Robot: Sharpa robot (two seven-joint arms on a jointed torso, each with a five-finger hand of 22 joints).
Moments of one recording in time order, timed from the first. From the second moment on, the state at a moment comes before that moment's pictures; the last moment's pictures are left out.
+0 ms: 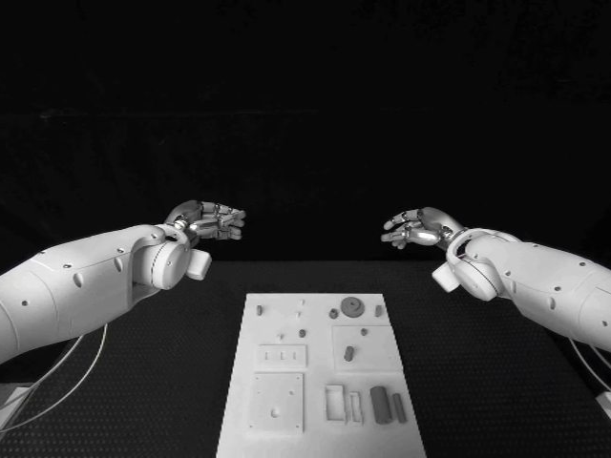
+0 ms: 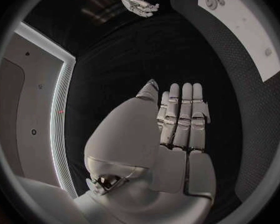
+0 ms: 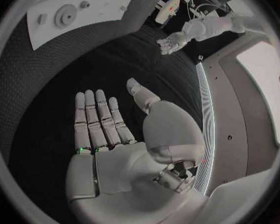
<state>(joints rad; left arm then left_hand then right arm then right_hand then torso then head) 1.29 -0.68 -0.10 1.03 -0.16 -0.25 0.14 1.59 -0.03 0.04 0.29 0.15 0.75 0.19 0.38 0.53 1.03 0.14 0.27 0.17 0.89 0.13 0.43 0.60 0.06 0.85 0.05 0.20 0.61 1.22 -0.58 -0.06 0.85 -0.68 -0.15 0.22 1.08 -0.01 0.44 -0.28 0.05 0.61 0.17 0.38 0.58 0.93 0.18 0.22 0.14 0.74 0.18 0.45 0.57 0.17 0.67 0.17 0.24 1.30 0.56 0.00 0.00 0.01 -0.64</state>
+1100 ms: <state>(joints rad) 1.35 -0.82 -0.10 1.31 -0.22 -0.22 0.12 1.58 -0.03 0.04 0.29 0.14 0.75 0.19 0.36 0.53 1.02 0.15 0.26 0.19 0.88 0.13 0.40 0.63 0.05 0.86 0.04 0.17 0.59 1.24 -0.55 -0.07 1.01 -1.31 -0.15 0.09 1.19 -0.04 0.27 -0.29 0.05 0.78 0.16 0.29 0.57 1.08 0.04 1.13 0.97 1.24 -0.07 1.23 1.08 0.19 1.15 -0.05 1.08 1.31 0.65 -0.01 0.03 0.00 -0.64</state>
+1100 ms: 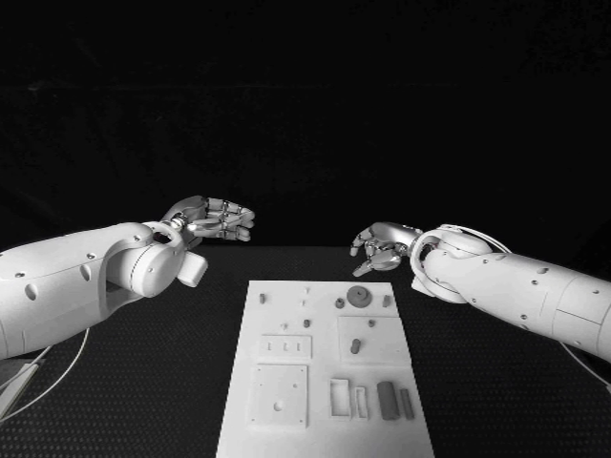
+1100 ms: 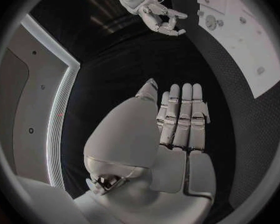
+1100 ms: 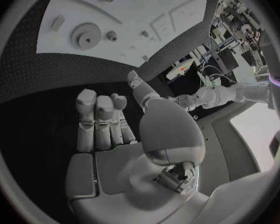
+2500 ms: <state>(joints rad) 1.35 -0.85 -0.10 1.42 -0.25 -0.24 0.13 1.57 -0.04 0.04 0.29 0.14 0.75 0.19 0.35 0.53 1.01 0.15 0.25 0.19 0.88 0.14 0.39 0.64 0.04 0.86 0.04 0.17 0.58 1.21 -0.51 -0.11 1.02 -1.46 -0.13 0.00 1.12 -0.03 0.37 -0.29 0.05 0.80 0.16 0.24 0.54 1.17 0.05 1.23 1.05 1.37 -0.06 1.40 1.22 0.14 1.21 -0.11 1.10 1.31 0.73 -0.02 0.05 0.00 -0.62</state>
